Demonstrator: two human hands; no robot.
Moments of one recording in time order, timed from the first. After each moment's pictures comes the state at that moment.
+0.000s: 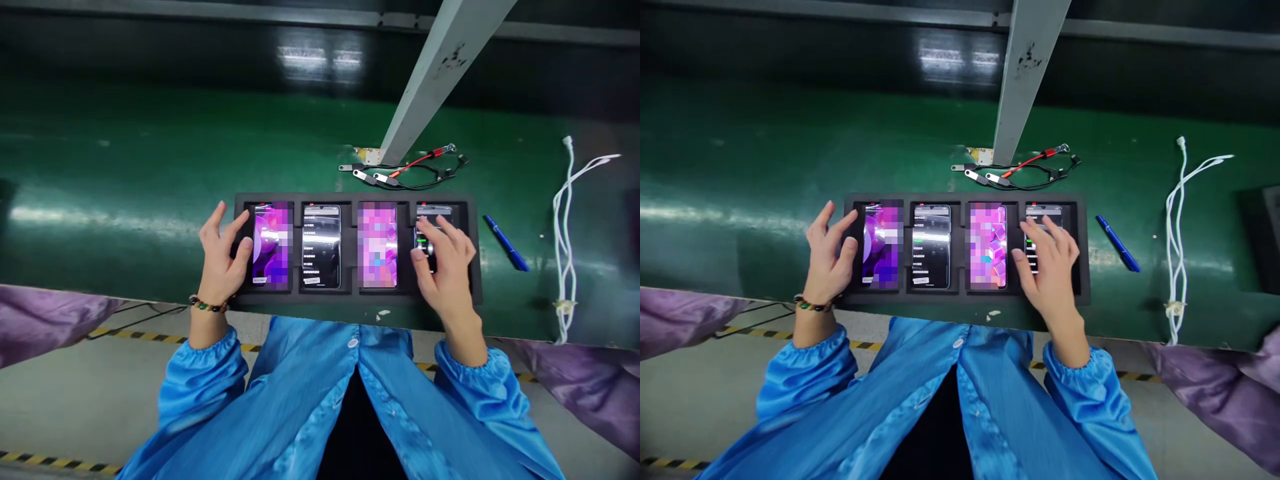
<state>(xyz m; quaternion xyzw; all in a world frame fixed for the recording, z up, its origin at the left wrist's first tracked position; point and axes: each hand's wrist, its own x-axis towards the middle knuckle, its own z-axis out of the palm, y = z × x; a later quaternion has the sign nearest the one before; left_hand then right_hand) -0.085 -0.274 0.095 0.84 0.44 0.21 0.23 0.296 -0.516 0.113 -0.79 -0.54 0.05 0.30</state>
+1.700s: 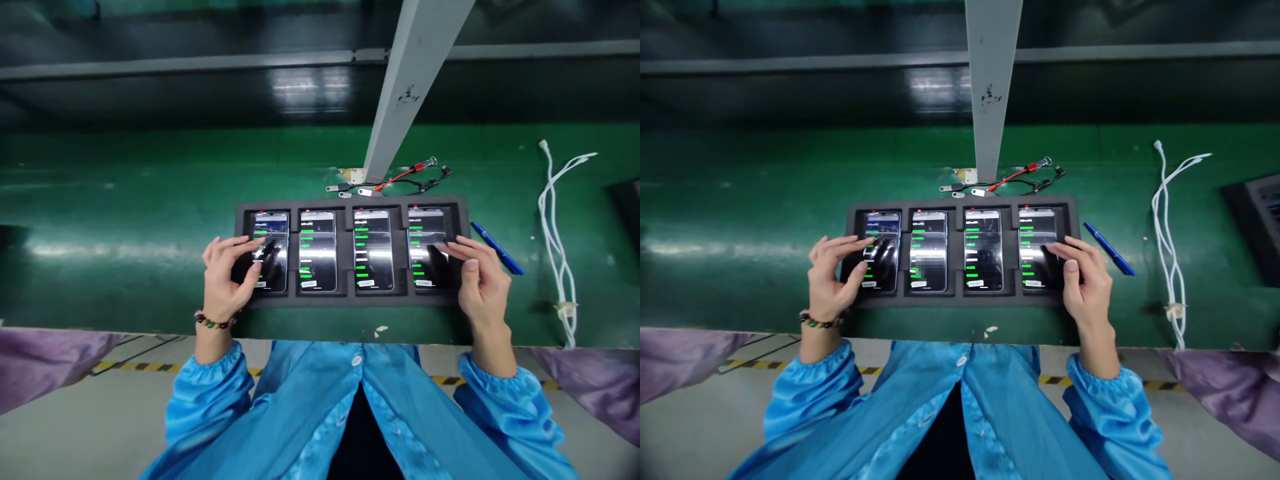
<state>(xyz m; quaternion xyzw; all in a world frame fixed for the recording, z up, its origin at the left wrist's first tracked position) -0.053 -0.270 0.111 0.88 0.37 0.24 0.18 0.350 -0.555 0.094 -0.78 -0.47 0.00 0.42</state>
